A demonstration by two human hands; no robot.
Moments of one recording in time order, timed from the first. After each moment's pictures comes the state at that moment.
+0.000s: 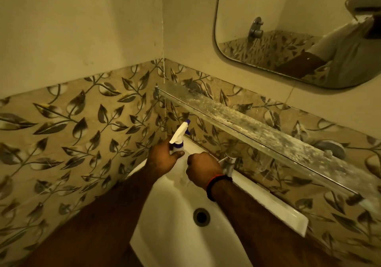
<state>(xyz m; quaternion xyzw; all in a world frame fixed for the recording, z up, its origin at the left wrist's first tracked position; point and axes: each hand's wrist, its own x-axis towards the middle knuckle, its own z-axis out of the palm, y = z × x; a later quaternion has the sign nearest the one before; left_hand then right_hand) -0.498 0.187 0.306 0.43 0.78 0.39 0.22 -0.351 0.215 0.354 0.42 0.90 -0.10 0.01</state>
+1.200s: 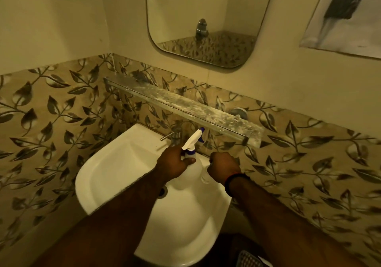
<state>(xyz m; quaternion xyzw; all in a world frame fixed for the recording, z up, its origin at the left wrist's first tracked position) -0.292 0.155 0.321 0.56 0.71 0.34 0.26 -0.122 0.189 0.355 0.60 0.78 -0.14 -0.05</state>
